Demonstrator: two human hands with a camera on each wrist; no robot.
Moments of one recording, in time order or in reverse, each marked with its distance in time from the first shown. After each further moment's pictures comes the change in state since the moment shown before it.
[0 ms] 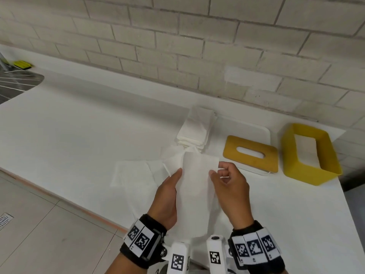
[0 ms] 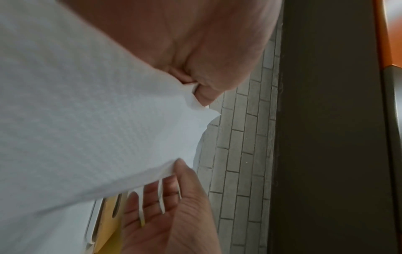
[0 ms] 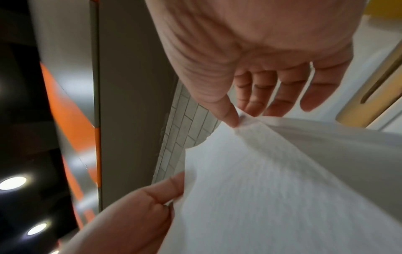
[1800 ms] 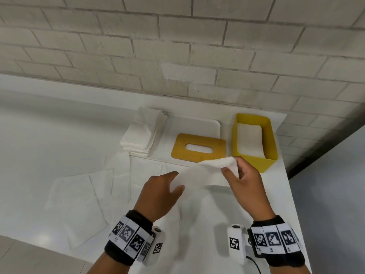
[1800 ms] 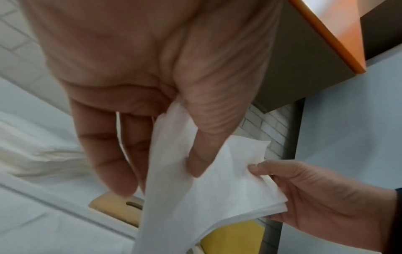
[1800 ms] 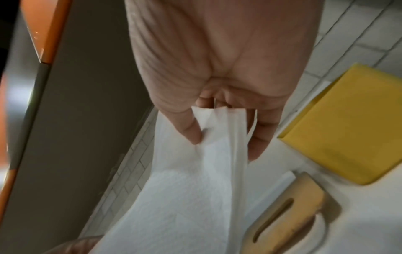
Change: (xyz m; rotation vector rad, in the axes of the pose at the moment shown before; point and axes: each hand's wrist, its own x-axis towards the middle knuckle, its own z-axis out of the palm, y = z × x) left_hand 0.058 -0.065 0.115 1.606 -0.093 0.580; right_hand 0.066 0.089 -0.189 0.109 -0.012 -0.132
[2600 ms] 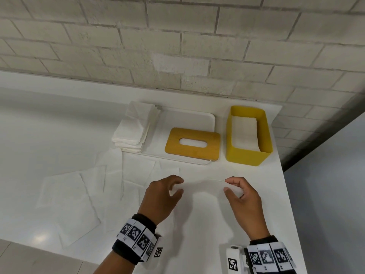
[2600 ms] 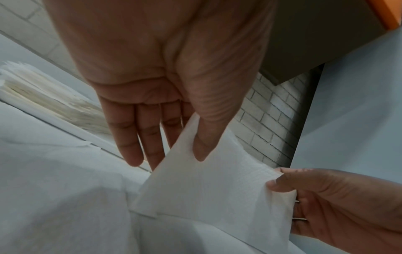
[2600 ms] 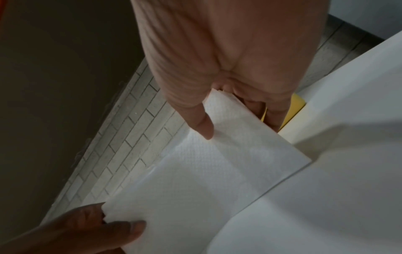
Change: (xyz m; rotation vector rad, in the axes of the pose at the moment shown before) left_hand 0.001 -0.020 0.058 -0.127 0.020 -0.050; right_hand -0.042 0.069 -0.006 -0.079 0.084 0.233
